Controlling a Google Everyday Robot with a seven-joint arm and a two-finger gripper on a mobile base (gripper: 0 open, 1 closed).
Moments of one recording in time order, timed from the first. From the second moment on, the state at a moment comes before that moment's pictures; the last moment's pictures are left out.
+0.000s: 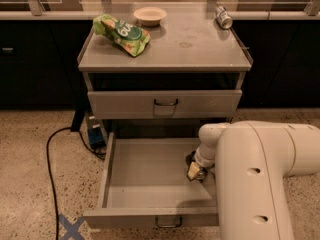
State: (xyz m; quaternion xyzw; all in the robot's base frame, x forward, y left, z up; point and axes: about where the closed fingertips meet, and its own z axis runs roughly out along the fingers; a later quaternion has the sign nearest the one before) arm 0.629 -0.187 0.353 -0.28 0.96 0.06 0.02
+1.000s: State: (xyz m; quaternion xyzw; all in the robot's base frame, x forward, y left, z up) arm 0.617 -0.178 0.412 -0.30 0.94 0.13 0.05
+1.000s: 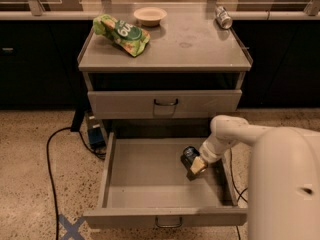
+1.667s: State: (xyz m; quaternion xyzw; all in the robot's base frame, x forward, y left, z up) arm 0.572 -0.206 0.545 -0.39 0.89 0.22 0.11
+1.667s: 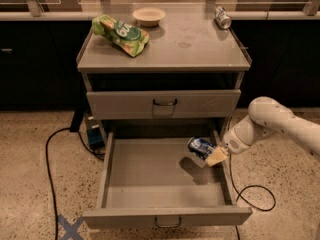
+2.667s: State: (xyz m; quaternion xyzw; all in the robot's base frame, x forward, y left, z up) arm 0.562 -0.234 0.657 -0.45 0.83 0.29 0.17
